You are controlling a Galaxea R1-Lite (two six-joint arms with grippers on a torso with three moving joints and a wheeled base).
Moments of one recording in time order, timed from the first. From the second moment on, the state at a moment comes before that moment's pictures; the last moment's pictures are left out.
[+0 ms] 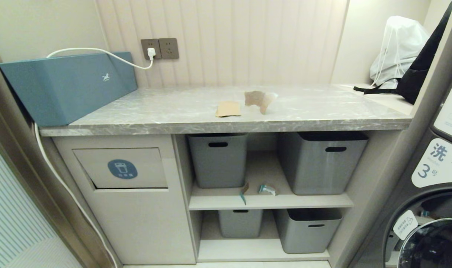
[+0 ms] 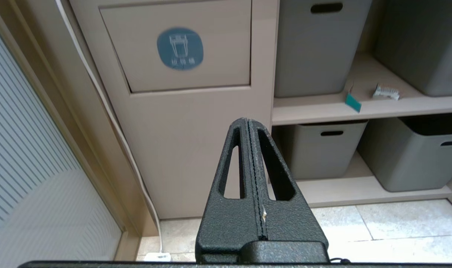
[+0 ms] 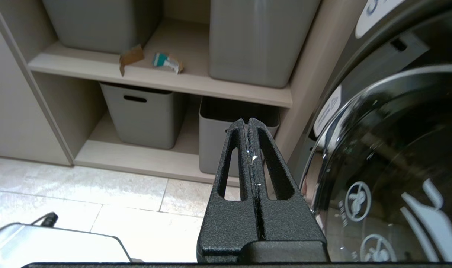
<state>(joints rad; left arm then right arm) 0.00 0.00 0.00 0.00 -0.01 0.07 0.01 0.00 -0.07 0.20 0.04 -0.13</state>
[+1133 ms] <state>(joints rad) 0.00 0.00 -0.01 0.00 -0.03 0.06 0.01 0.00 -0.07 0.20 0.04 -0.12</state>
